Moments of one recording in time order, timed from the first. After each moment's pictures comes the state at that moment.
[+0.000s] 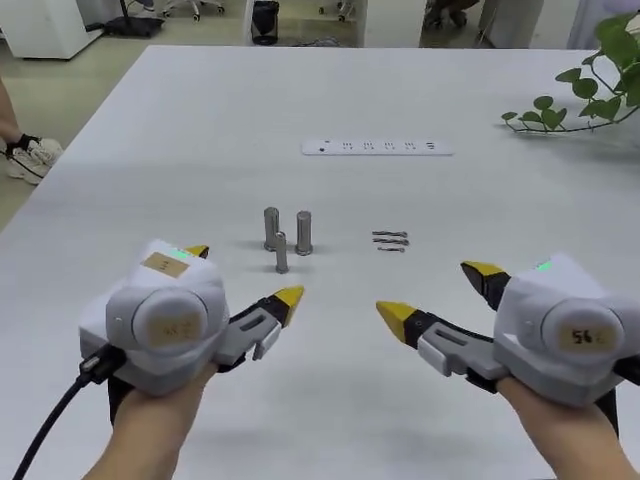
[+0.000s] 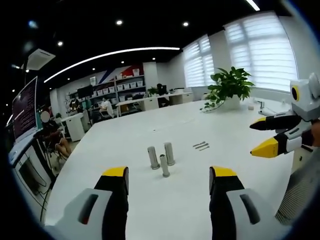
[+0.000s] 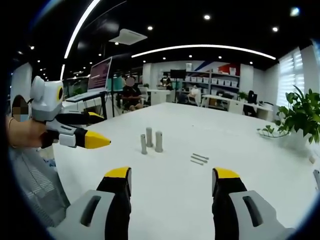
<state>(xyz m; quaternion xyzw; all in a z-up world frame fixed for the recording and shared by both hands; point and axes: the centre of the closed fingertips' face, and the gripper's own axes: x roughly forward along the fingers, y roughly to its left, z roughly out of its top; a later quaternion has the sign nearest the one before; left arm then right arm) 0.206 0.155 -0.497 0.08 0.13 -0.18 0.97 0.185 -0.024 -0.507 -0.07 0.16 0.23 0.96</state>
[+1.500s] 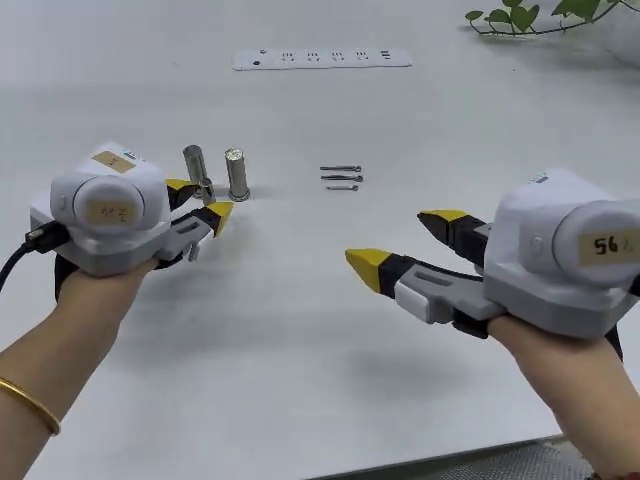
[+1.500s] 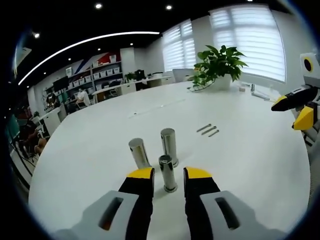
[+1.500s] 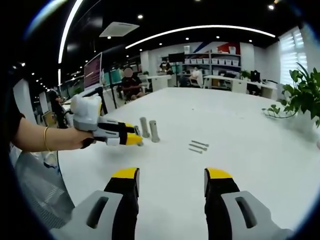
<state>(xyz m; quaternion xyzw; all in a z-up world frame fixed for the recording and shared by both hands) 0.305 0.125 -0.573 0.10 0.20 -0.28 0.93 0.207 -0.037 -0.524 -0.03 0.24 0.24 0.94</state>
